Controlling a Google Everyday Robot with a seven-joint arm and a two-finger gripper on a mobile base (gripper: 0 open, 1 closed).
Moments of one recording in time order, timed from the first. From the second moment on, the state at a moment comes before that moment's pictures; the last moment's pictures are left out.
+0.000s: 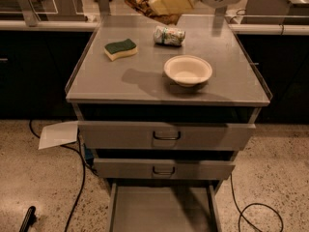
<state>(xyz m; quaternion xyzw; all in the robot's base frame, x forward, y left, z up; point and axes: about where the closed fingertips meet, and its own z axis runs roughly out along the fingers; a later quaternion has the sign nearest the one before) 0.579 -0.032 1.097 -0.51 0.66 0.08 0.55</state>
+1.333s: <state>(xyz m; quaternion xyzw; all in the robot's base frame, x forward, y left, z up) 0.513 -0.063 1.002 -0.41 0.73 0.10 0.53</state>
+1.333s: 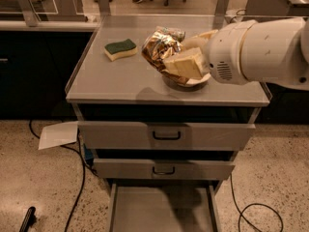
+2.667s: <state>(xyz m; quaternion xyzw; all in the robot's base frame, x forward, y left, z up) 0.474 -0.065 0.867 -0.26 0.79 0.09 0.54</state>
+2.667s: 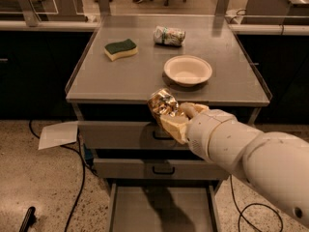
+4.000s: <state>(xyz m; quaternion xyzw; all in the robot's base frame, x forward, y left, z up) 0.474 -0.100 0.658 -0.13 0.87 0.12 0.46</state>
